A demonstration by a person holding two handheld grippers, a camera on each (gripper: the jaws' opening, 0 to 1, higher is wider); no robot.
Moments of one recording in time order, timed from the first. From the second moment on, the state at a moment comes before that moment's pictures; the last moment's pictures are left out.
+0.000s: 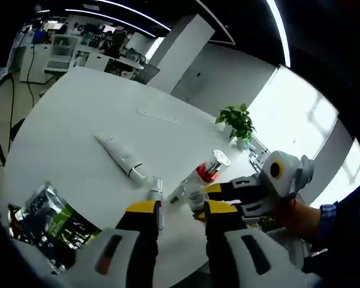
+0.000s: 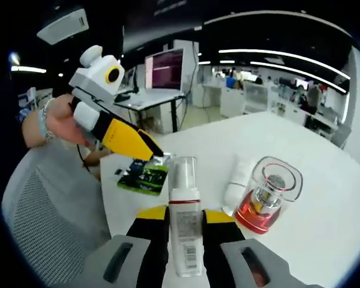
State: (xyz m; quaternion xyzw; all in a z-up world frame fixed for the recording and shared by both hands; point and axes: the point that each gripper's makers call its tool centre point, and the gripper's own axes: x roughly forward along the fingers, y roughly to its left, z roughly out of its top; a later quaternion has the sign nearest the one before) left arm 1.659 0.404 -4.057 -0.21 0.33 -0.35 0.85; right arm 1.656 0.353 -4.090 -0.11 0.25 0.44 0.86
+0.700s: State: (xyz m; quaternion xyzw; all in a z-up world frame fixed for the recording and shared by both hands) left arm 1.647 0.367 -4.045 -0.25 0.31 -0.42 0.82; right arm 1.636 0.364 -4.097 -0.17 0.23 0.49 0.82
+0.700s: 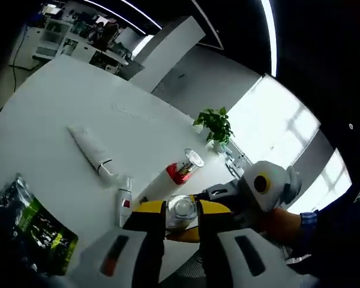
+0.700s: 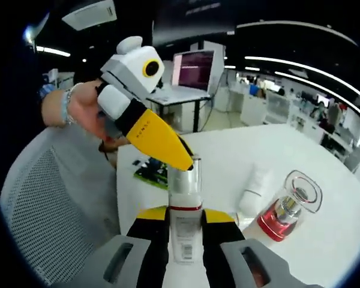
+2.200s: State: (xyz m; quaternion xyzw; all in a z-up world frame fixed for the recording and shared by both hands) left arm 1.648 0.381 -4.050 -0.24 0.32 -0.39 0.83; right arm 1.662 0.295 -4.148 -0.22 0.34 0.36 0.84
